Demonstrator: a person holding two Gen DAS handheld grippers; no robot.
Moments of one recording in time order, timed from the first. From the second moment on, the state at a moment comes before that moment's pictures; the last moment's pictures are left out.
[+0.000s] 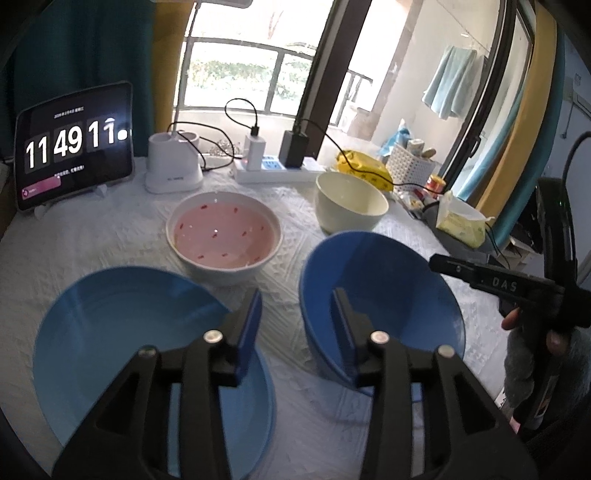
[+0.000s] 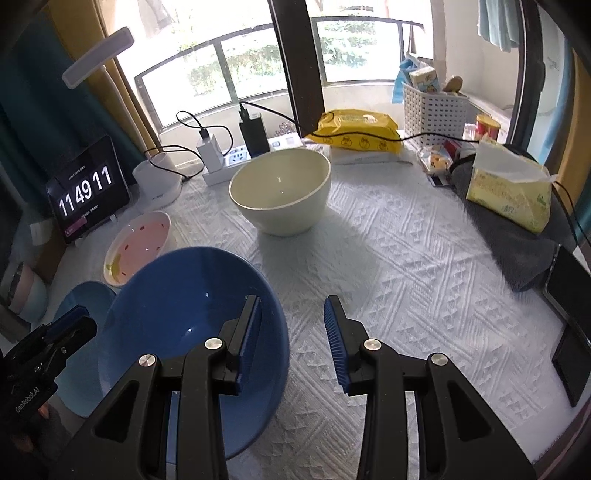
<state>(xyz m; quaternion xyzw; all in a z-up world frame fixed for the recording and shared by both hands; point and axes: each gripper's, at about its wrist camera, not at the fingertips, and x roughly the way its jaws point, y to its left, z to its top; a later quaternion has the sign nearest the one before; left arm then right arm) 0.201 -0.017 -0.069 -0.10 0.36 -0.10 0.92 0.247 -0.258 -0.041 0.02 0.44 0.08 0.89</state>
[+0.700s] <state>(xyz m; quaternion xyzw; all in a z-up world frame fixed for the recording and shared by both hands) 0.199 0.012 -0.058 -0.11 0.34 -0.08 0.93 0.259 -0.217 -0.019 -0.01 0.42 0.12 0.90</state>
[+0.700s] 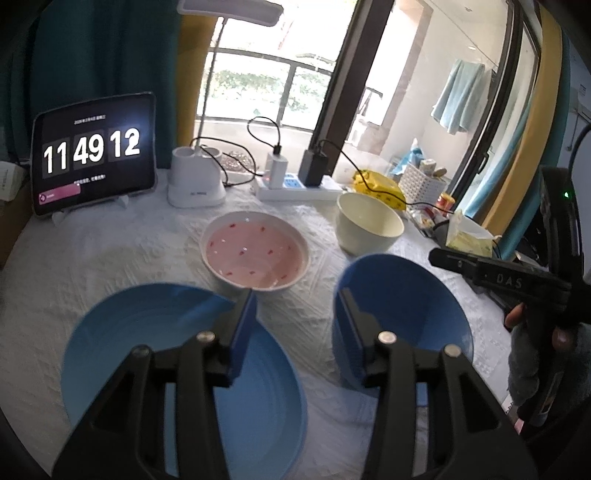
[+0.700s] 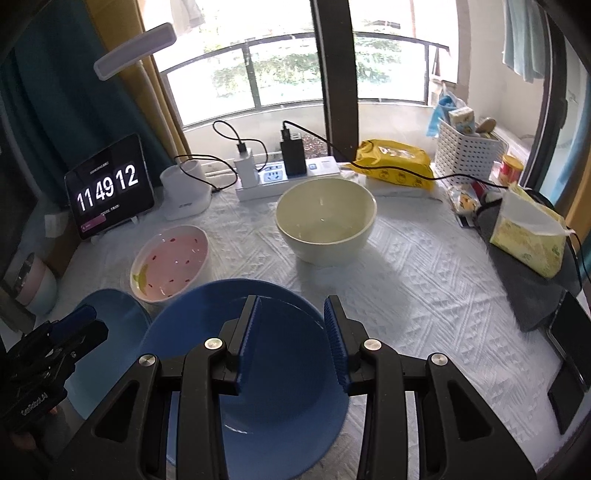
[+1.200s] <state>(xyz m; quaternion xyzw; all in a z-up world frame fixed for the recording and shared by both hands) 0.204 0.045 -0.050 -0.12 0.33 -0.05 0.94 0.269 -0.183 -0.014 -0.04 0.42 0.15 0.90</state>
